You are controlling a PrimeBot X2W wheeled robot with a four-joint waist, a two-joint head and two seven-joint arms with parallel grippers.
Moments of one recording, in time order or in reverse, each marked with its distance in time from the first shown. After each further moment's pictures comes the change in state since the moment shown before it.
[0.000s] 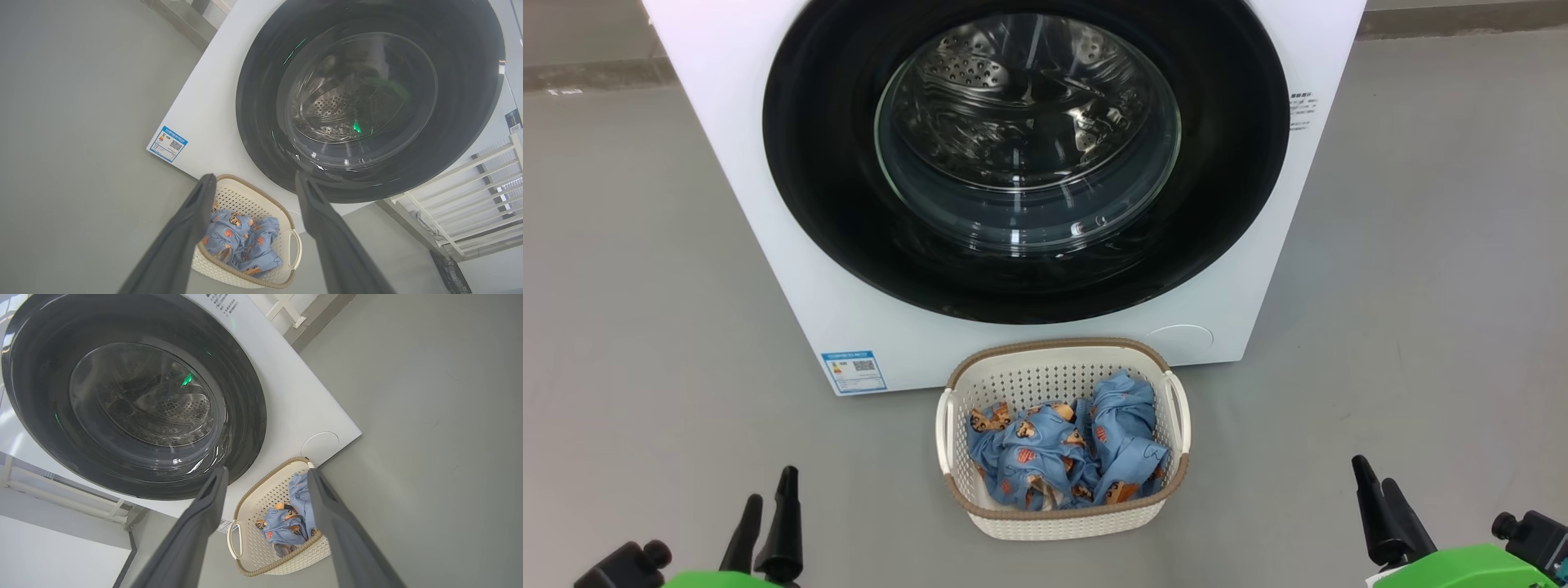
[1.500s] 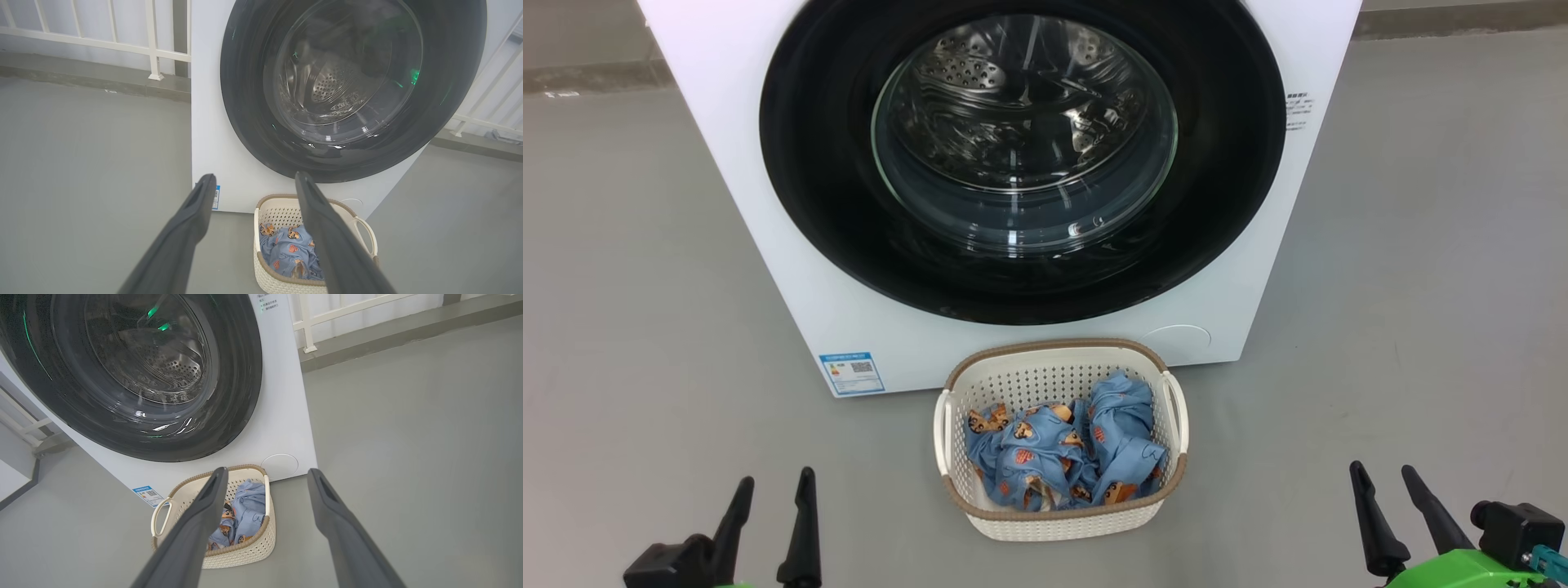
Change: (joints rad) left arm 0.033 0.019 -0.030 -0.041 0.511 -0.001 -0.127; right arm 0.000 -0.049 0.016 0.019 -0.481 0.000 -0.124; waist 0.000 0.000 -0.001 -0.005
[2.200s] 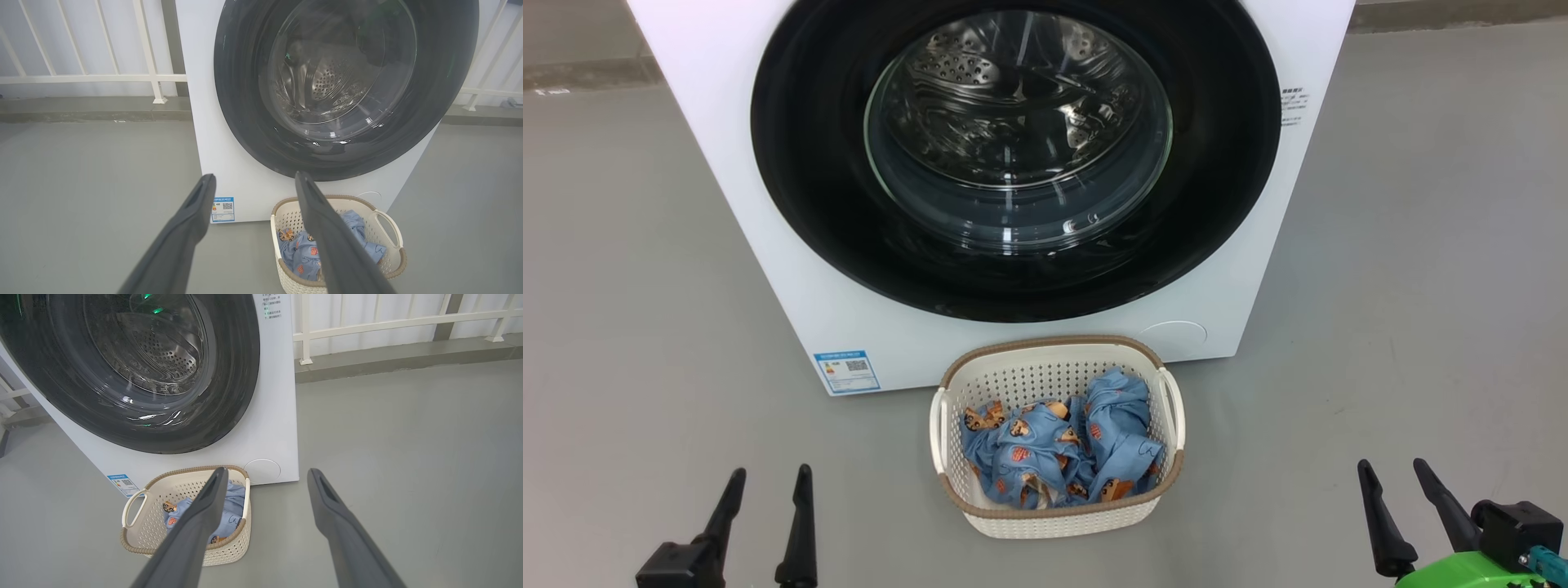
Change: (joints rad) left arm 0.000 0.006 0.015 -0.006 0.161 0.000 -0.043; right arm 0.001 -0.012 -0.023 -0.004 -0.148 0.000 -0.044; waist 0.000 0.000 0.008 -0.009
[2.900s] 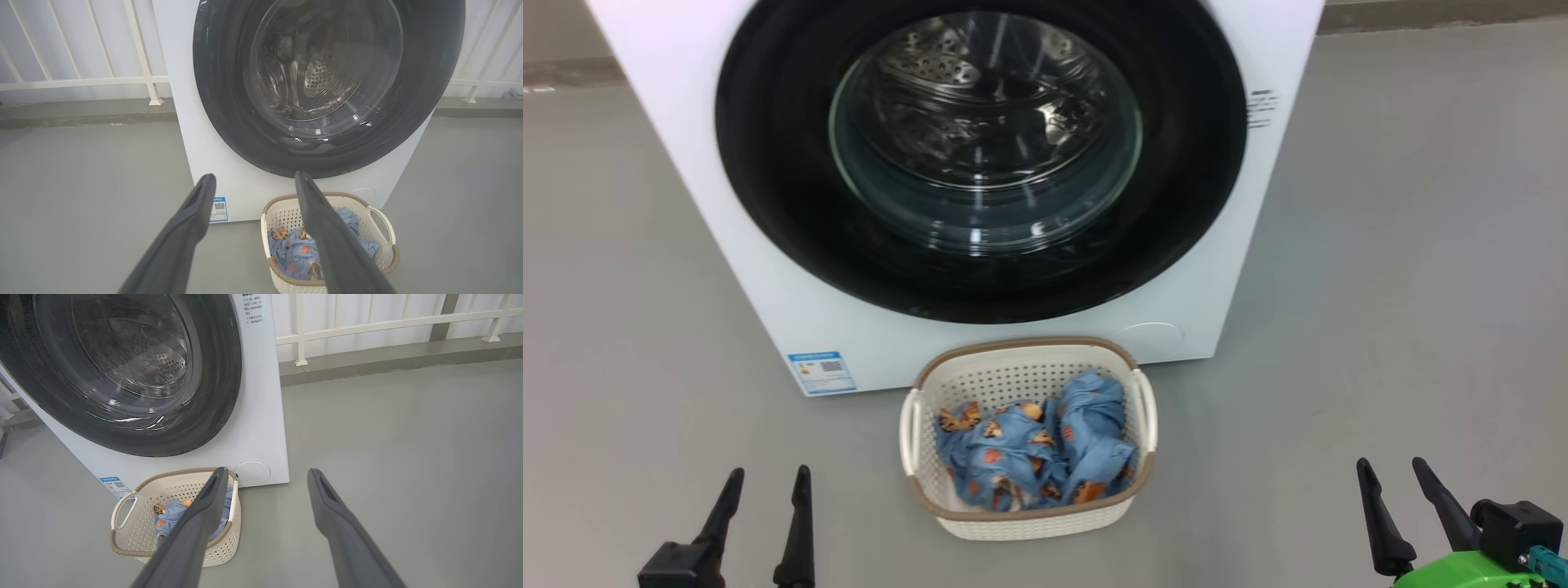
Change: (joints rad) left arm 0.000 0.005 0.005 0.003 0.028 0.000 0.000; right arm 0.000 0.007 -0.006 -0.005 0.000 0.000 0.000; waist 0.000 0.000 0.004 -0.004
